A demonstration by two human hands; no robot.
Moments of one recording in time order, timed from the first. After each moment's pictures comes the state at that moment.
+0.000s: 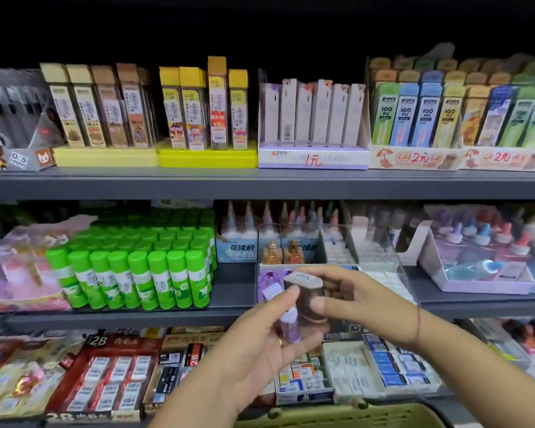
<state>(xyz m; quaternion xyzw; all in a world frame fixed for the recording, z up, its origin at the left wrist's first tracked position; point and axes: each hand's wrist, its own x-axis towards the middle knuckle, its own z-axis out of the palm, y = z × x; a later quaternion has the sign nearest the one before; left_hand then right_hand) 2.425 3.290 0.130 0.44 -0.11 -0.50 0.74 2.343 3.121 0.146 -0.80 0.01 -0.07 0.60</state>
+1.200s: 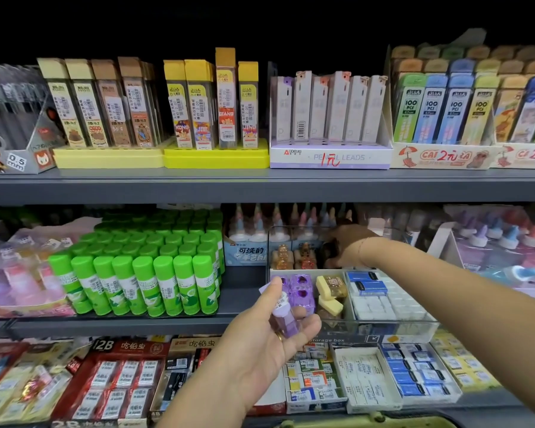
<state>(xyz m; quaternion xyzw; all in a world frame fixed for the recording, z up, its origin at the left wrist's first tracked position) 2.445 3.284 0.141 0.42 0.04 -0.44 0.79 2.468 3.041 0.156 -0.97 0.23 0.07 -0.01</state>
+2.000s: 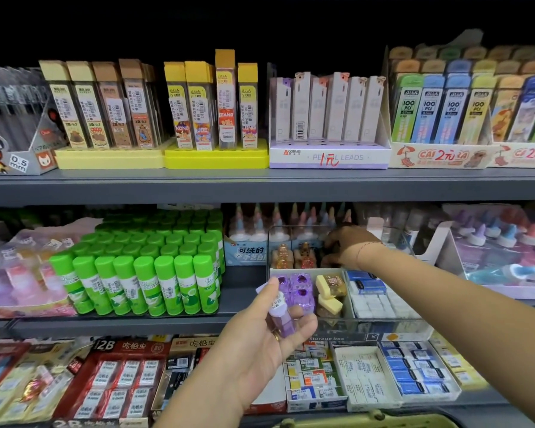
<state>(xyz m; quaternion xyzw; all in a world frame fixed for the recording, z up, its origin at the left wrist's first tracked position) 2.450 3.285 0.135 0.42 0.05 -0.44 0.79 2.471 3.031 0.140 -0.97 0.24 0.02 0.02</state>
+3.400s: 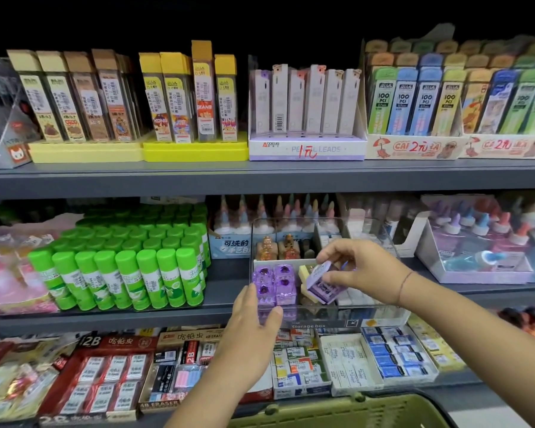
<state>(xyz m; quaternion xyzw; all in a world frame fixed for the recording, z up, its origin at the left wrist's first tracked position) 2.450 3.275 0.087 0.86 -0.26 -0.19 0.40 2.373 3.069 0.148 -0.93 0.11 -0.13 0.33</state>
